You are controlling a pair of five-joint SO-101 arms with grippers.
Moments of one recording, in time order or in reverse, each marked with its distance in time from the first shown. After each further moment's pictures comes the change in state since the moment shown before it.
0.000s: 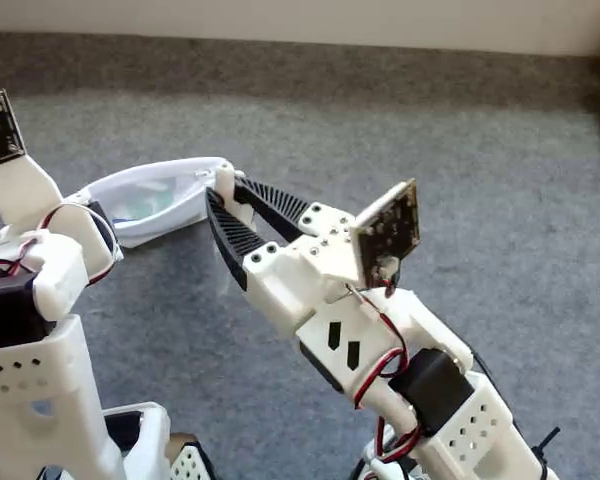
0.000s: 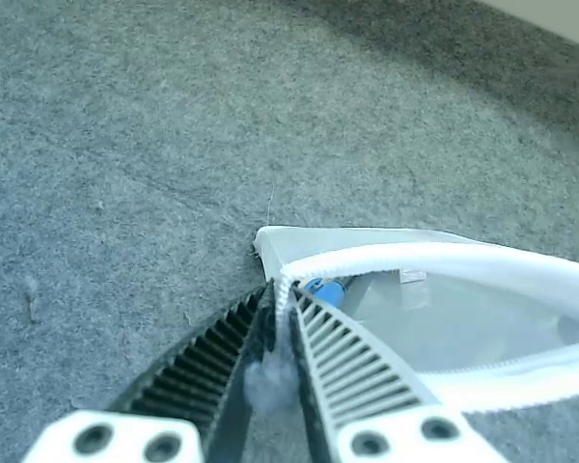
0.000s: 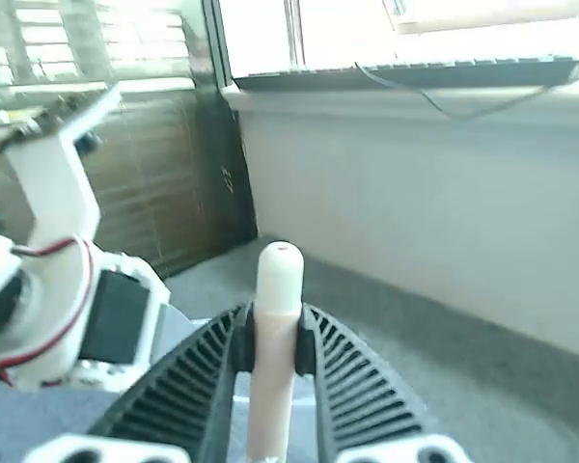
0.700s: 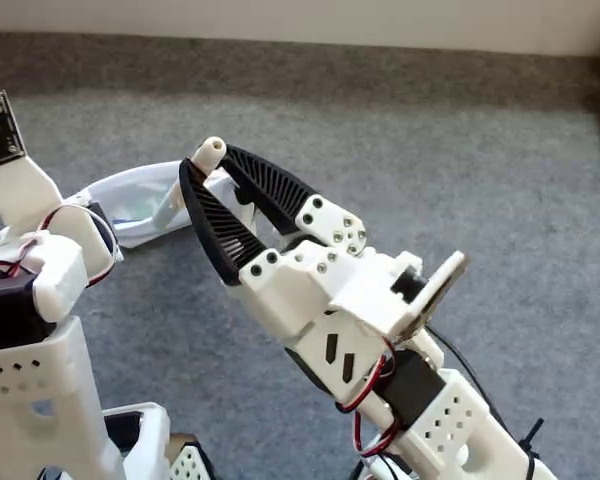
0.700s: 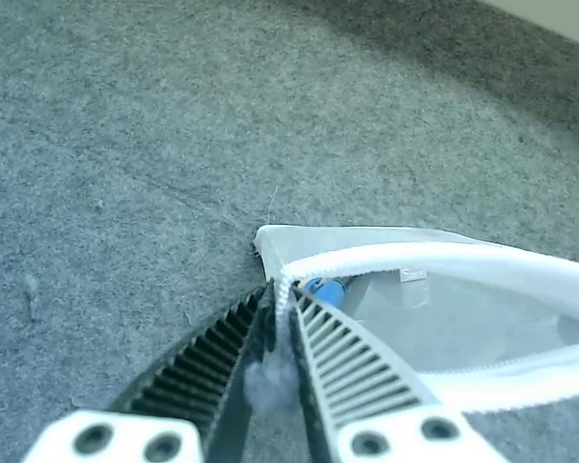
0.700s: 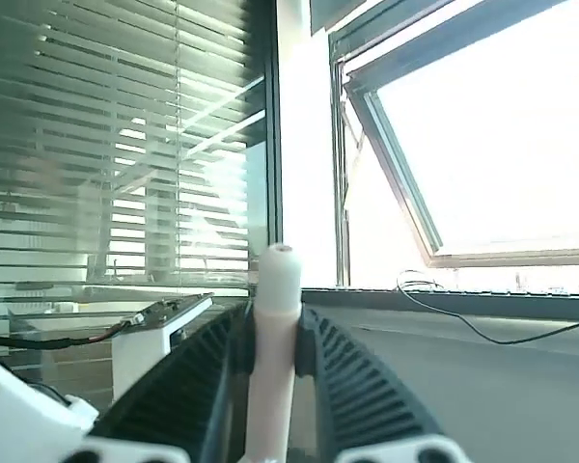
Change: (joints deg) left arm 0.0 0.0 0.3 0.0 0.0; right arm -1.9 0.0 9.3 -35.2 3.9
